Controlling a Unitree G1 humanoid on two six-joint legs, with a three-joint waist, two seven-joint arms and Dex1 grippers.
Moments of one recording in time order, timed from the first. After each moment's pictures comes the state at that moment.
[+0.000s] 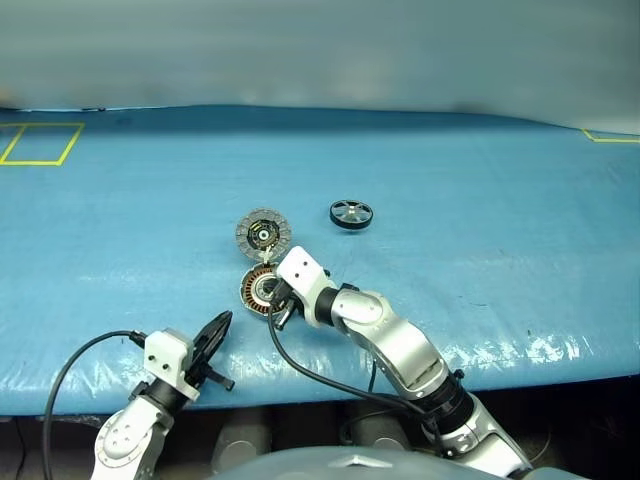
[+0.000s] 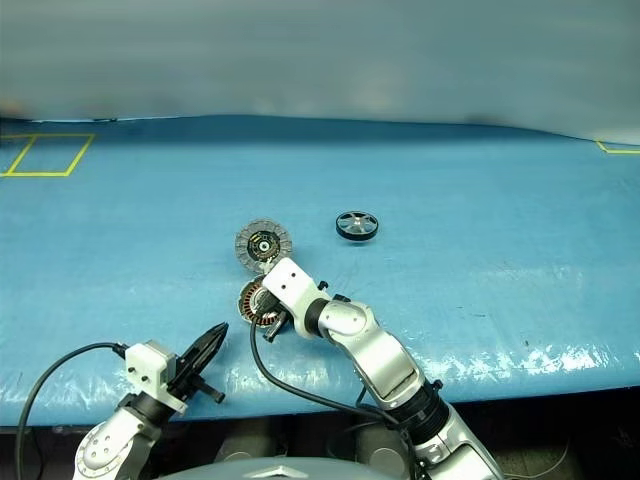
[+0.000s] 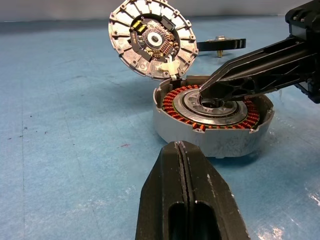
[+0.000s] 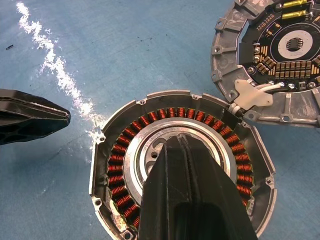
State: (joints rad) left arm 0.54 0.30 0.03 -0.29 -0.28 -0.16 -0.54; right arm -0.29 -0.11 0.54 -0.28 0.05 0.75 0.44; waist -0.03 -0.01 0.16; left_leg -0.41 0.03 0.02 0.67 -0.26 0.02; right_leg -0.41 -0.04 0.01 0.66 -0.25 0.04
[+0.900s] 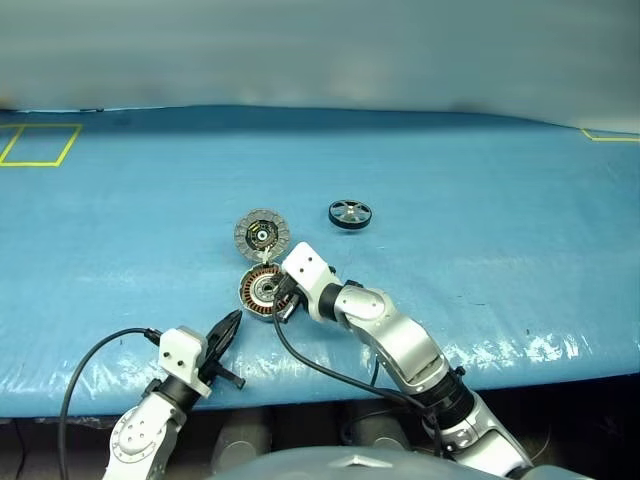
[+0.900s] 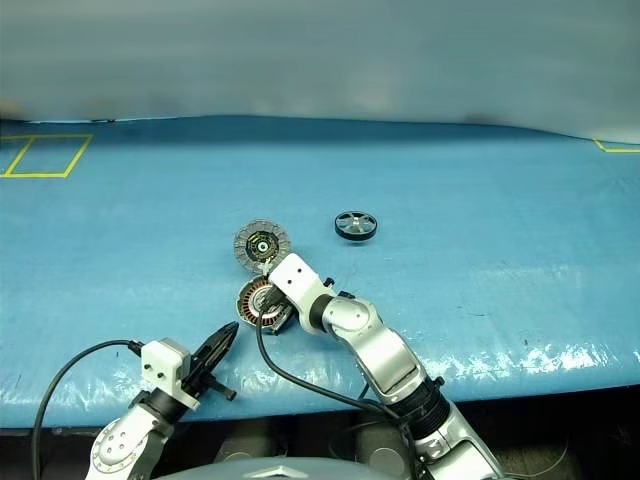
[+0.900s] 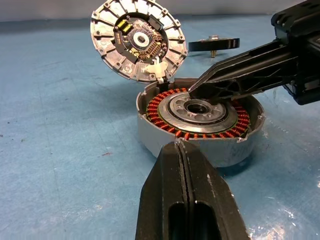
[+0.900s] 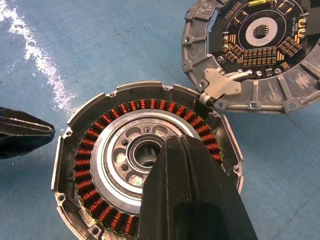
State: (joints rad) left arm 0.53 0.28 -0.02 -0.27 -0.23 -0.17 -0.50; right arm -0.30 -0.12 0.52 -0.25 0.04 0.74 0.42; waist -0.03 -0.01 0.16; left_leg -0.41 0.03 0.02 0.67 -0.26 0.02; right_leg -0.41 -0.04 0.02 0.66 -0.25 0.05
